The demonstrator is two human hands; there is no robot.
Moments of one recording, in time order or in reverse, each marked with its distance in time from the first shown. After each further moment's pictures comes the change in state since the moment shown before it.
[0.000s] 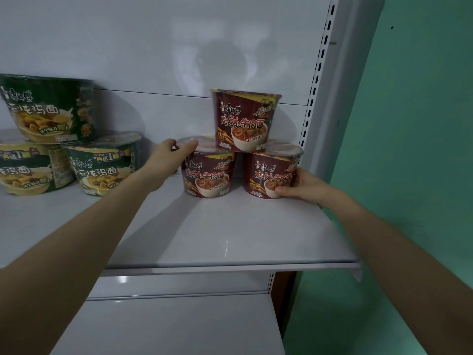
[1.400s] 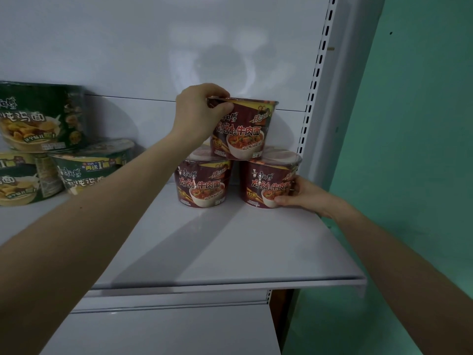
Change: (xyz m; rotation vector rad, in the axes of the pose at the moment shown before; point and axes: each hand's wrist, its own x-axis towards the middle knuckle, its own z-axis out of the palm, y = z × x) left_hand 0.012 0.089 0.036 0.234 0.237 0.575; right_hand 0.007 0.012 -0.007 0.054 -0.041 0.006
